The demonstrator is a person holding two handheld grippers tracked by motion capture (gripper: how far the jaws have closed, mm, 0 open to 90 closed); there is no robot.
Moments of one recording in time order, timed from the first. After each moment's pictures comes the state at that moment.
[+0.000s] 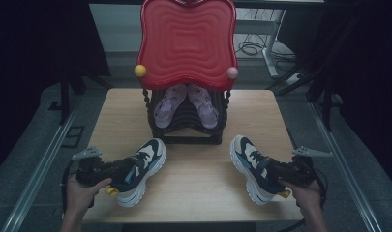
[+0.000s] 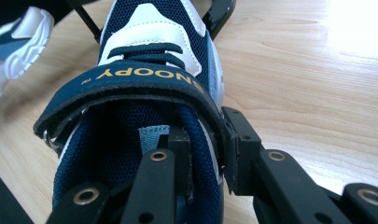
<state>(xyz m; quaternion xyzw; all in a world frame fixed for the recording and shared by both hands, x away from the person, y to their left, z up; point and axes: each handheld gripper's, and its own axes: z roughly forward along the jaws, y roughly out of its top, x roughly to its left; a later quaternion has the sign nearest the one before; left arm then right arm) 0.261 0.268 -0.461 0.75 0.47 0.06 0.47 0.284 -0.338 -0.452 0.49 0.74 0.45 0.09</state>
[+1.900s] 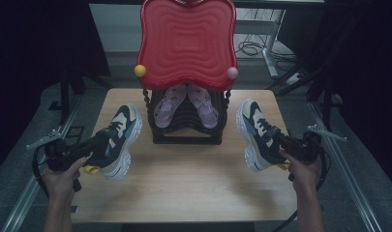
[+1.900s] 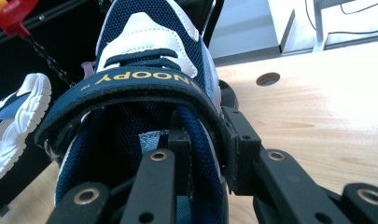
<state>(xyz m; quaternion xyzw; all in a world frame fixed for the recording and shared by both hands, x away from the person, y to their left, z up) 0.268 0.319 -0.411 0.63 0.51 0.12 0.58 0.323 -0.342 -0.410 0.50 0.63 0.59 0.11</state>
